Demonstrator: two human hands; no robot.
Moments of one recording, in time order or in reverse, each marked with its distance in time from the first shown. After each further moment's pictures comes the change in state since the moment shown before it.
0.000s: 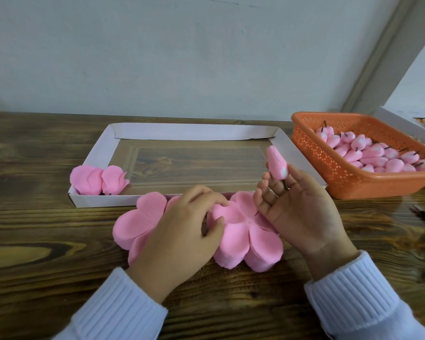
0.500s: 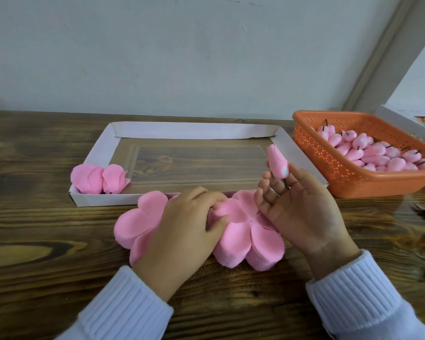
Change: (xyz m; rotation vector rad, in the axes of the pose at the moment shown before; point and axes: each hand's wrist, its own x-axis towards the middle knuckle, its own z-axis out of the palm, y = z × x) left_hand 0.004 0.001 0.005 0.090 0.023 -0.049; right_hand -0.001 0.001 -0.001 -0.024 -0.012 0.000
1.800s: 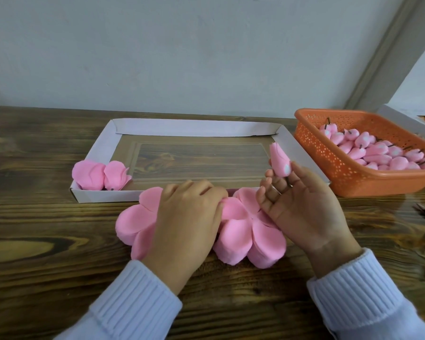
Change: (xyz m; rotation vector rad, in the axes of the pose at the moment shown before) left_hand 0.003 0.000 0.003 0.338 0.152 0.138; right_hand 0.001 0.001 0.000 0.005 0.010 -0.004
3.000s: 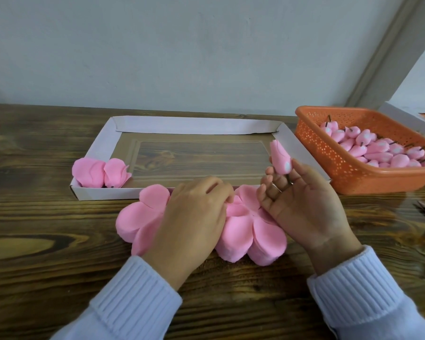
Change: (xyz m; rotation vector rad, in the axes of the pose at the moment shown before) left_hand 0.004 0.003 -0.003 -0.142 -0.115 0.052; right_hand -0.001 0.000 0.001 -0.002 0.009 0.003
